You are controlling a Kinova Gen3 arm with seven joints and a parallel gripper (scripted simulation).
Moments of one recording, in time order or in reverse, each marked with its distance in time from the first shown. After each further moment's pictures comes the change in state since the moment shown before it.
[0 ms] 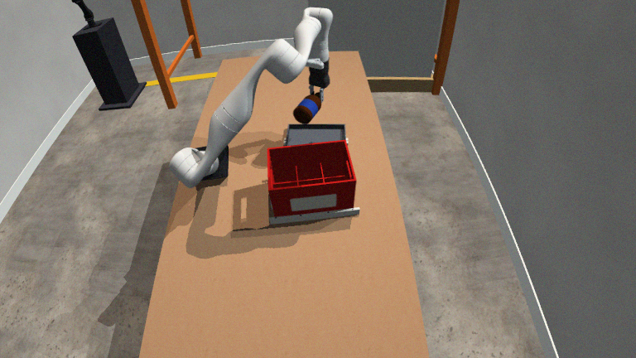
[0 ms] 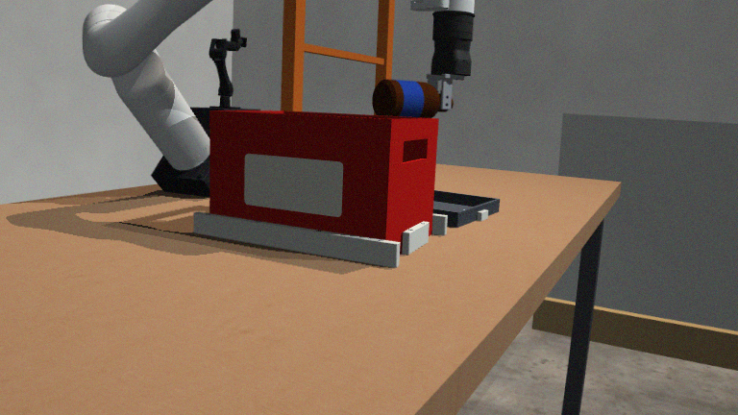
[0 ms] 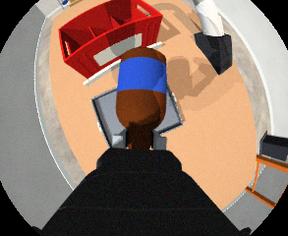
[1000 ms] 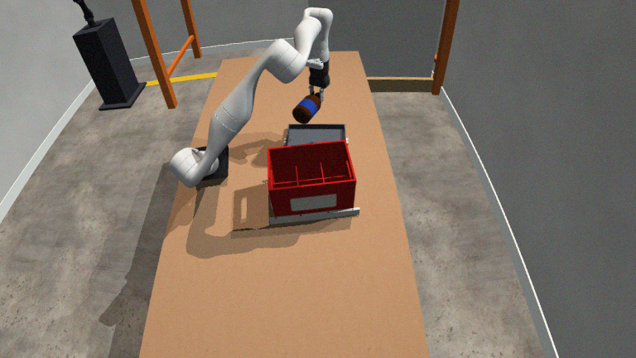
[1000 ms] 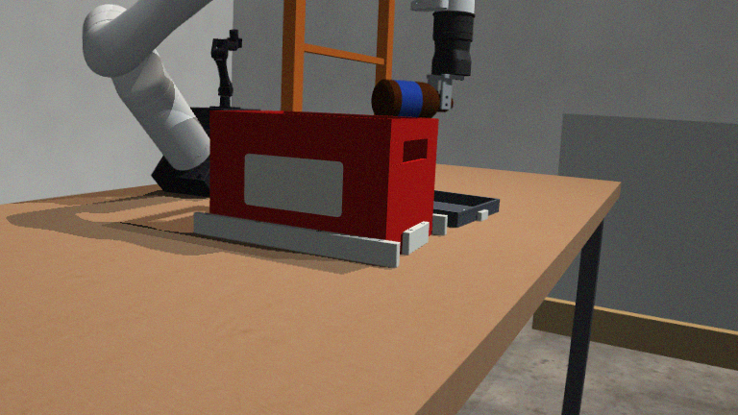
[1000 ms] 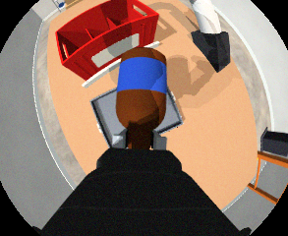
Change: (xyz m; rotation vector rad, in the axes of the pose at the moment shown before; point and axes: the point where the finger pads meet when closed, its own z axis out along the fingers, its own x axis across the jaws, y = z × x) arm 0.000 0.000 0.000 0.000 0.001 0.032
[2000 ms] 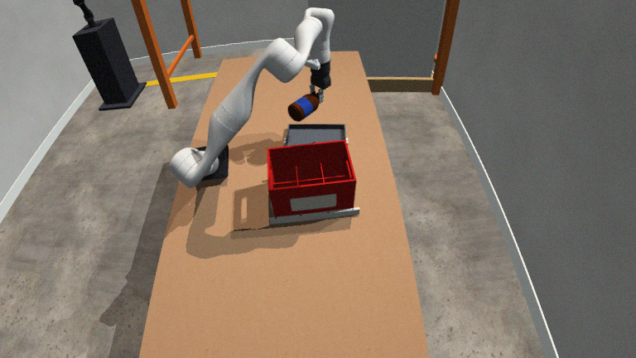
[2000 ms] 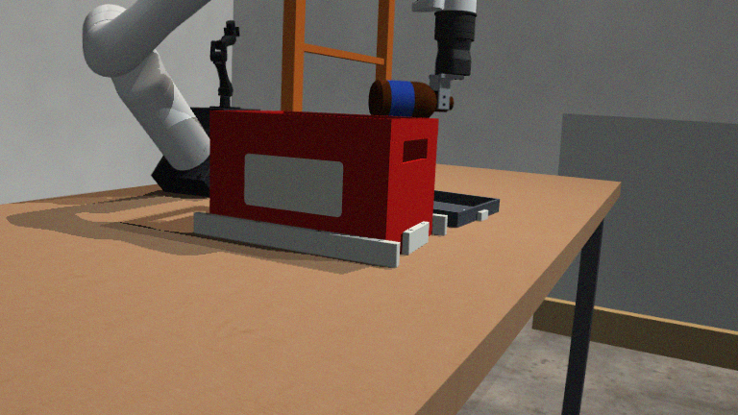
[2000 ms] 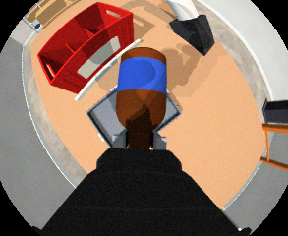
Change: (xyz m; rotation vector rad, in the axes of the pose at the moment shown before) arm 0.000 0.000 0.000 0.000 -0.001 0.230
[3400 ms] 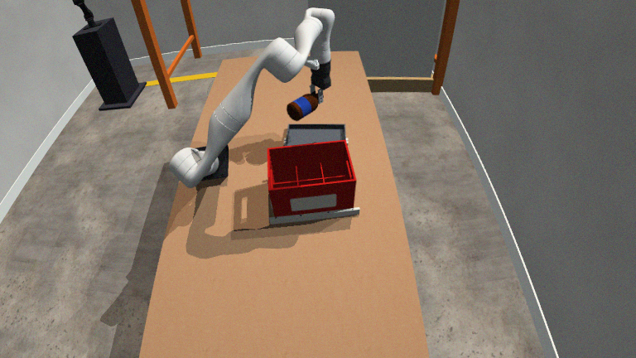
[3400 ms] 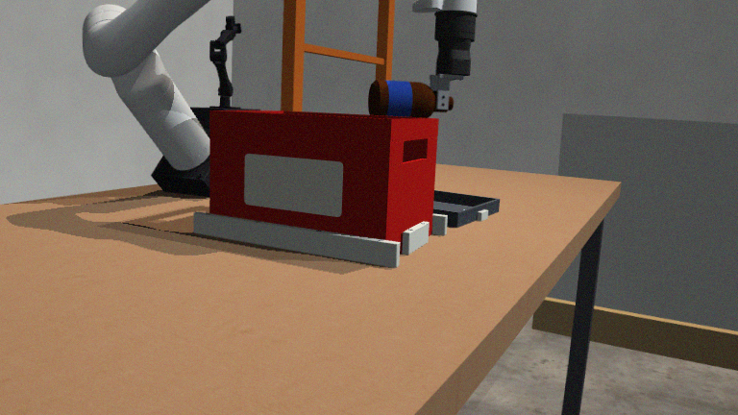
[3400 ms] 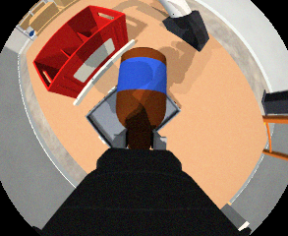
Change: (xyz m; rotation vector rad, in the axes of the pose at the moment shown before) arm 0.000 0.000 0.000 0.001 0.000 0.067
